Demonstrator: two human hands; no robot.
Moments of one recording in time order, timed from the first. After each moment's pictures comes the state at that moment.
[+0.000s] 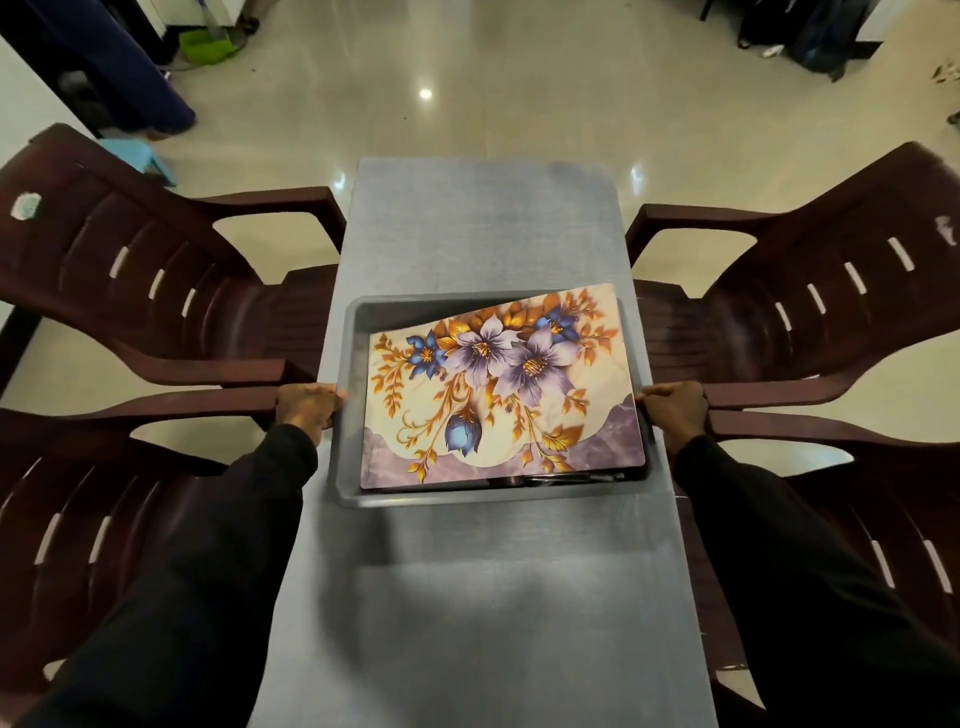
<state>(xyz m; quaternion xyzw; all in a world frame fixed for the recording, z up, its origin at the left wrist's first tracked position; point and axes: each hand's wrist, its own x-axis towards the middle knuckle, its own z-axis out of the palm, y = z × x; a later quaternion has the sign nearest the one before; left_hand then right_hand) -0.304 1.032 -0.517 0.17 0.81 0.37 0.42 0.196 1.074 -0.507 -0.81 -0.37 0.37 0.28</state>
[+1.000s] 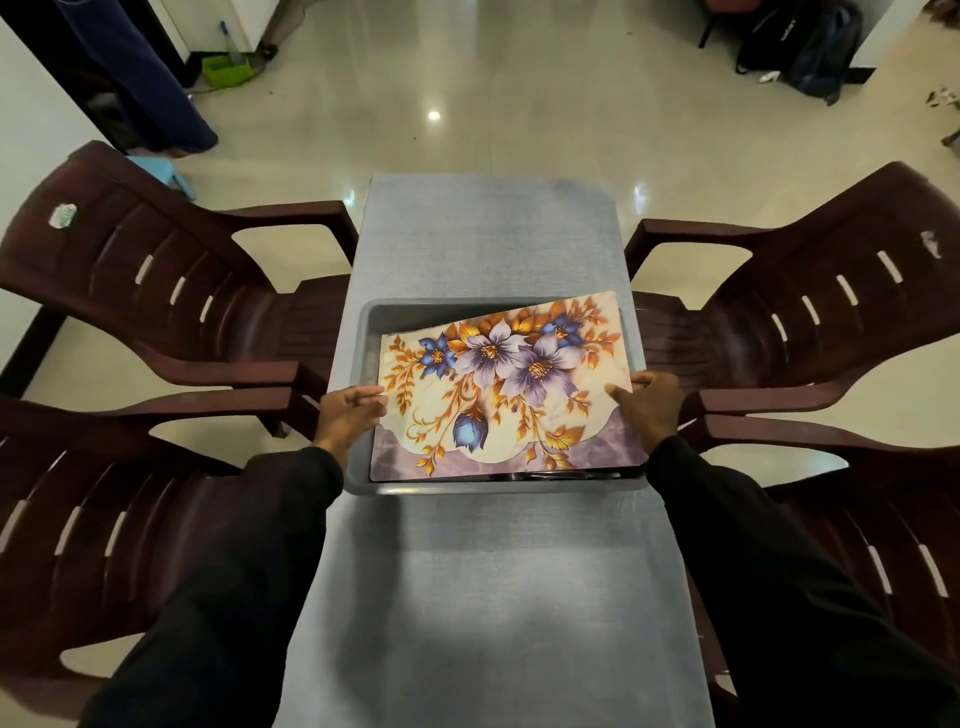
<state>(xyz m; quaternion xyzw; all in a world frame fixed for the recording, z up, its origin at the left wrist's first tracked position) -0.257 0.986 -0.478 0.29 0.70 0.42 0.50 0.153 1.051 -0.463 -0.75 -0.45 0.34 0.33</state>
